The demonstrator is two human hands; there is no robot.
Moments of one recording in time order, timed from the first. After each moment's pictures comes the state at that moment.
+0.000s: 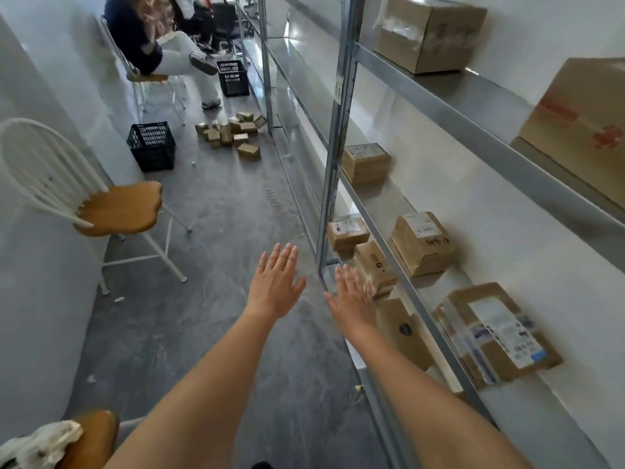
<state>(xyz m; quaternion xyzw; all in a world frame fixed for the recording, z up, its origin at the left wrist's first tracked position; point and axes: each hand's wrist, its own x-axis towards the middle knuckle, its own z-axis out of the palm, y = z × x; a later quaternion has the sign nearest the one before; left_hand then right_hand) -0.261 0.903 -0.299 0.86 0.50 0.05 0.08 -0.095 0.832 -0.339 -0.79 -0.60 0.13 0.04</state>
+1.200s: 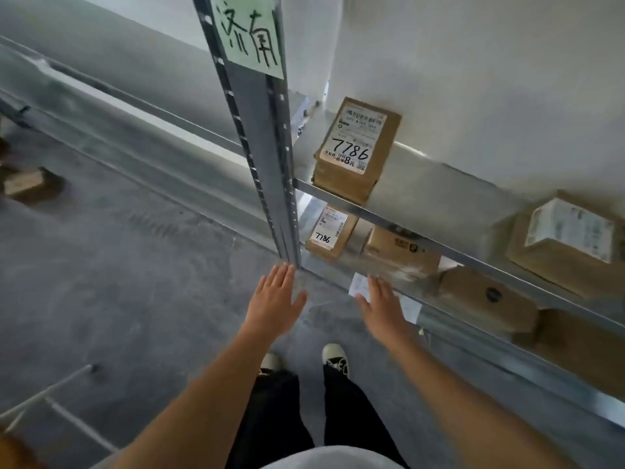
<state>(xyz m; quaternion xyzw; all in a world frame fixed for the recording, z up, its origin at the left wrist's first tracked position) -0.134 1.429 -0.477 0.94 0.16 -0.22 0.21 -0.047 1.211 -0.517 -0.93 -0.12 0.31 0.15</state>
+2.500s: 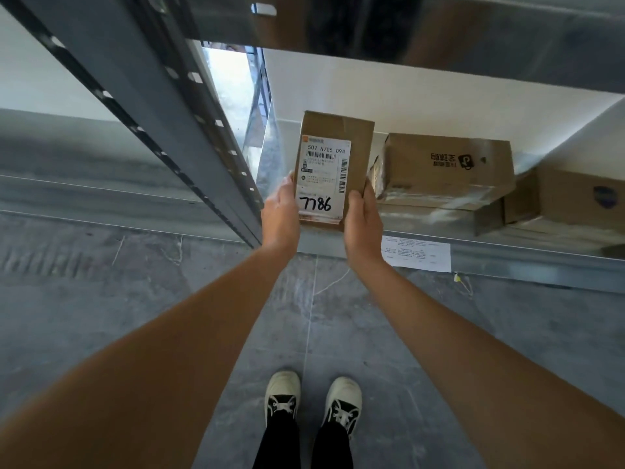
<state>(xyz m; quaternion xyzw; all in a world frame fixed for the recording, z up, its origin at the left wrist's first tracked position) 0.044 1.452 -0.717 0.71 0.28 -0.06 0.64 0.042 1.339 -0.727 -0.79 0.21 0.06 0.58</state>
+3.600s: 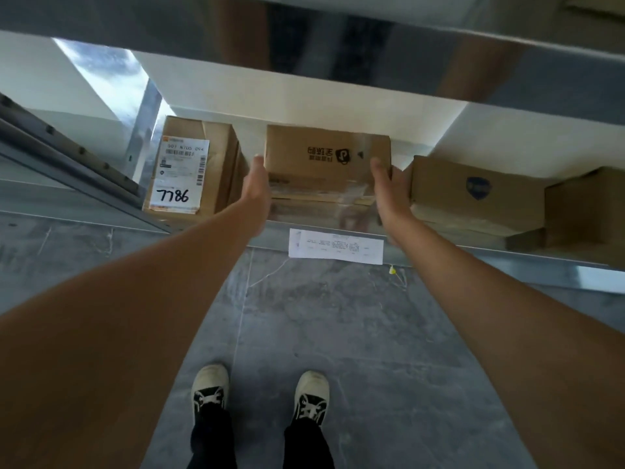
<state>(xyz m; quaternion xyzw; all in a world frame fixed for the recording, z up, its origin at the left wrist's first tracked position) 0.098 1.279 -0.714 0.63 0.37 -0.19 0.66 0.101 1.081 -0.708 -0.79 0.26 0.15 0.53</state>
